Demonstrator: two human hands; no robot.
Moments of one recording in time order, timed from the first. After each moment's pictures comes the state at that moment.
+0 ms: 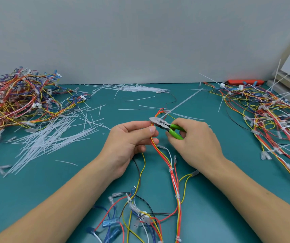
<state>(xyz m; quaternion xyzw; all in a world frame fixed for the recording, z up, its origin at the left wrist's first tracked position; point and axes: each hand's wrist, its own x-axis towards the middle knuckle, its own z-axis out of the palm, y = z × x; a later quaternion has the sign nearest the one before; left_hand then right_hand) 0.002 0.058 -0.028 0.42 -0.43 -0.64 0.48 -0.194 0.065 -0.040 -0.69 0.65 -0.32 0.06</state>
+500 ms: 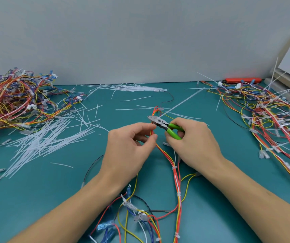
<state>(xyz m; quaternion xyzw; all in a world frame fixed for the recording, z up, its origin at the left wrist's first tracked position) -0.009 0.071 -0.040 0.46 -0.68 -0.25 0.51 -0.197 0.064 -0.043 -0.67 0.65 -0.34 0.09</state>
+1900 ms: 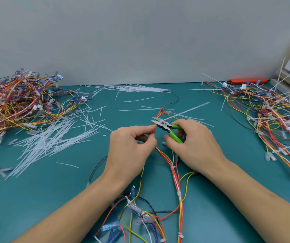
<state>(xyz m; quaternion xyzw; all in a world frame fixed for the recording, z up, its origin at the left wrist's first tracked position) -0.007 0.071 -0.034 0.51 -0.66 -0.25 0.50 -0.192 0.064 -0.042 -0.70 0.63 -0.32 0.10</state>
